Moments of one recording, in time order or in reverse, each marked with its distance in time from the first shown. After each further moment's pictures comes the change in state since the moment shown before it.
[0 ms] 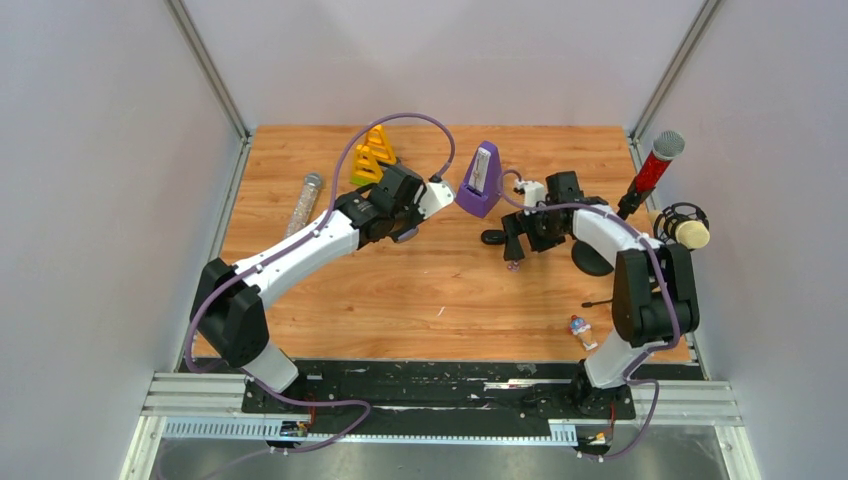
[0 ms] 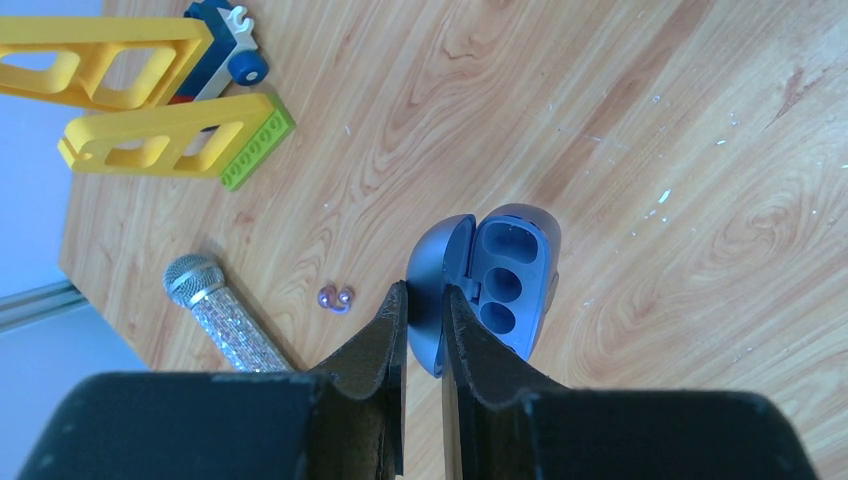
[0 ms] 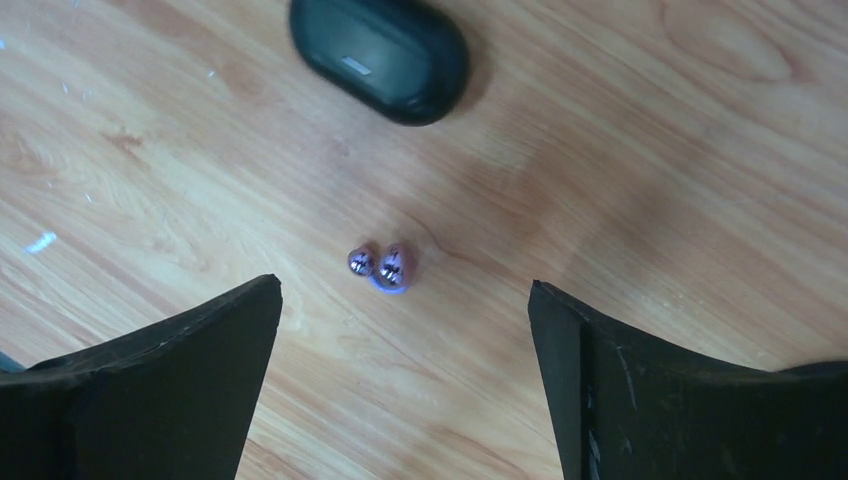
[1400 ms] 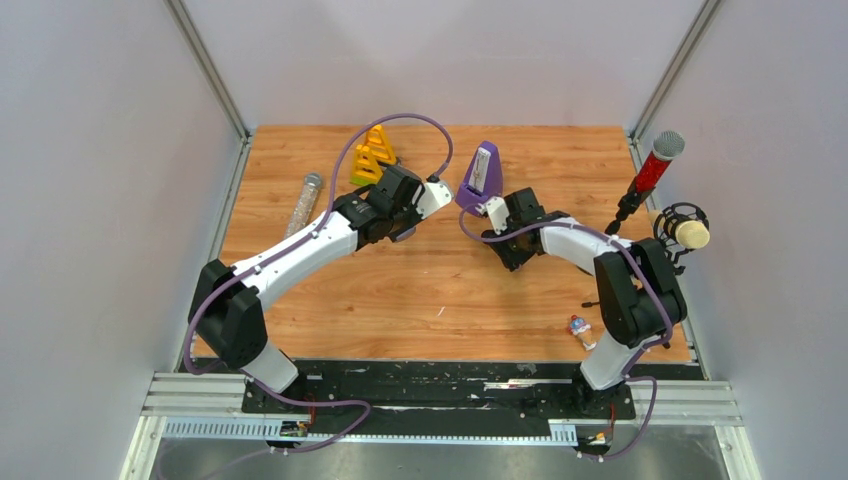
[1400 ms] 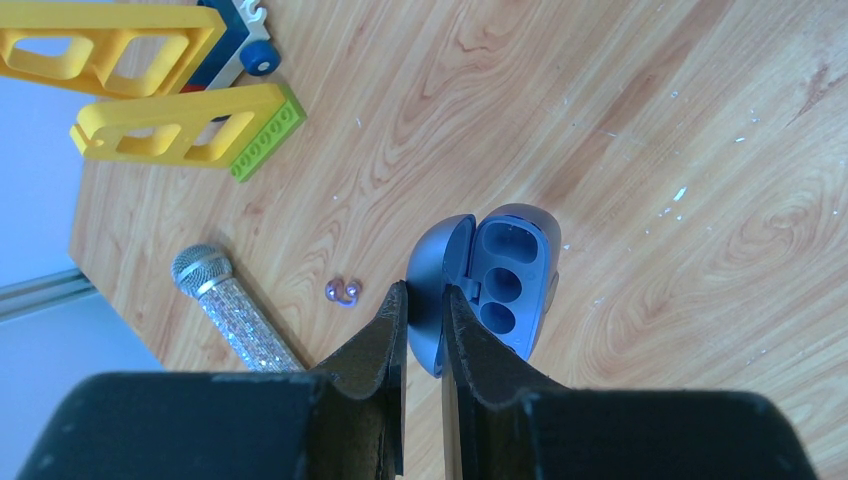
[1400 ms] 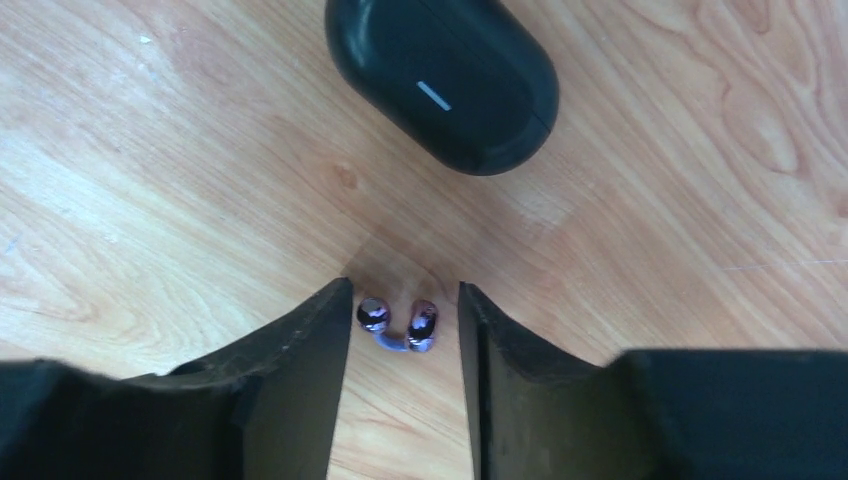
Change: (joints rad) left arm 0.000 -0.010 -0.018 0.013 -0.023 0.001; right arm 0.239 0.001 -0.106 0.150 0.347 -0.164
